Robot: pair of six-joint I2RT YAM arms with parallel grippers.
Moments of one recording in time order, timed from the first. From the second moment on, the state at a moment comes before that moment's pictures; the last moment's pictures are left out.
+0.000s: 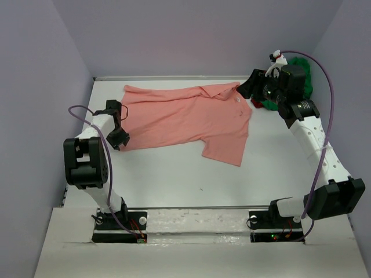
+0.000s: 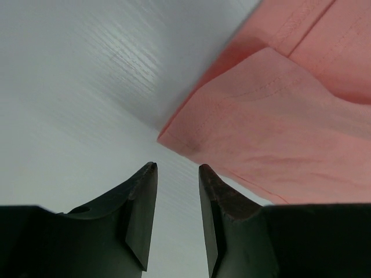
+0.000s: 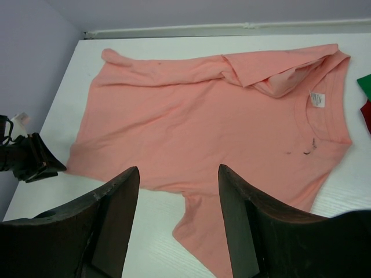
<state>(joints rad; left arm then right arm) 0.04 1.68 1.13 -0.77 -0.22 -0.67 0.17 1.35 1.42 -0.39 -0.33 0.34</state>
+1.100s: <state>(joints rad) 0.06 1.82 1.17 -0.73 -0.20 -0.65 0.17 1.34 1.42 -0.38 -0.36 0.34</state>
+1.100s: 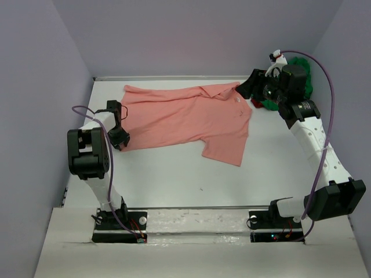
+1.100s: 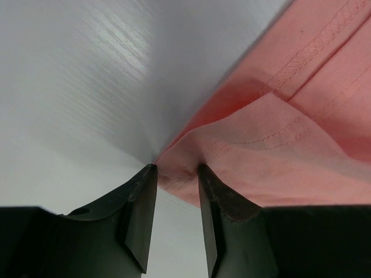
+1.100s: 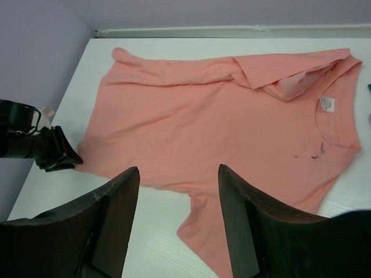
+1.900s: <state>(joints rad) 0.06 1.68 1.17 -0.76 -0.19 -0.64 0.18 1.42 1.28 -0.47 0.04 0.44</state>
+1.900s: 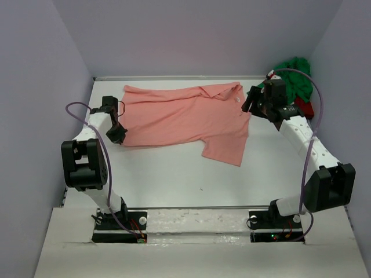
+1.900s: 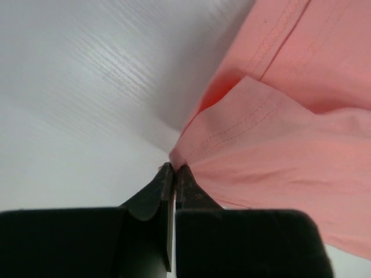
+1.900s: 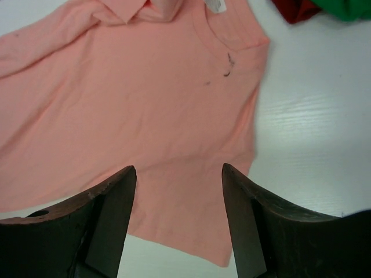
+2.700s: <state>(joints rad) 0.06 1.66 1.17 -0.77 -0.16 -0.61 0.35 1.20 0.76 -0.53 0.15 0.85</state>
